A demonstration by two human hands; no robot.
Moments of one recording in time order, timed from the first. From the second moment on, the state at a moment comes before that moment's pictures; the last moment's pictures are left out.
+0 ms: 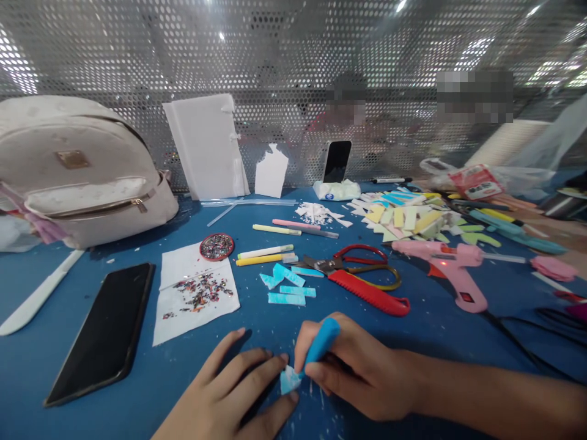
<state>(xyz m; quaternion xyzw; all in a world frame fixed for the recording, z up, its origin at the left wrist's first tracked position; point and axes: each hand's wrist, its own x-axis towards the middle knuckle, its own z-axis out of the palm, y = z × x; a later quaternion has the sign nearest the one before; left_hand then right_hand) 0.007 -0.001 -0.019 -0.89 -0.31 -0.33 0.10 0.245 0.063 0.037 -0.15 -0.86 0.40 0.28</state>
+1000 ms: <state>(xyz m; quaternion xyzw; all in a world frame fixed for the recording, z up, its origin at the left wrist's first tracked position) 0.011 0.000 -0.017 -0.88 -0.31 -0.36 0.10 0.246 0.063 0.034 -0.16 -0.85 0.42 0.27</state>
